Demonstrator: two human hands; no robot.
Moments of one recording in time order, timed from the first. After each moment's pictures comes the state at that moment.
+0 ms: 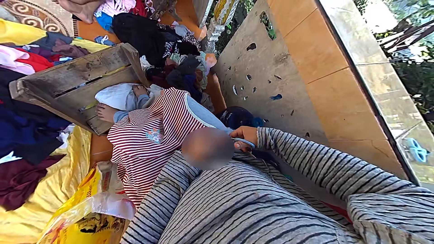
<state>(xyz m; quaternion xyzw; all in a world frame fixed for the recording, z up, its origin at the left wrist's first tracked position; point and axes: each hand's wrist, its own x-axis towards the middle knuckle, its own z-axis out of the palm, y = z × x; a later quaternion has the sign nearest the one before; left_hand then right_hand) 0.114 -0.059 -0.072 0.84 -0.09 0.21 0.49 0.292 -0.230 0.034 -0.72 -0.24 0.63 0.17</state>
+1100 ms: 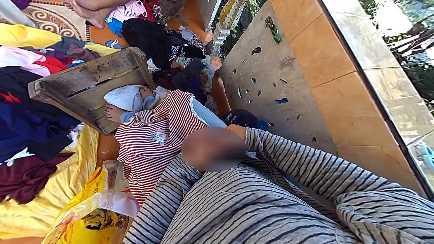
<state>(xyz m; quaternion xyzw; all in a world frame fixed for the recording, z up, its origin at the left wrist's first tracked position) 0.112 -0.058 -0.079 0.80 -0.12 0.38 0.44 0.270 -0.181 0.035 -0.73 -0.21 0.61 0.24</state>
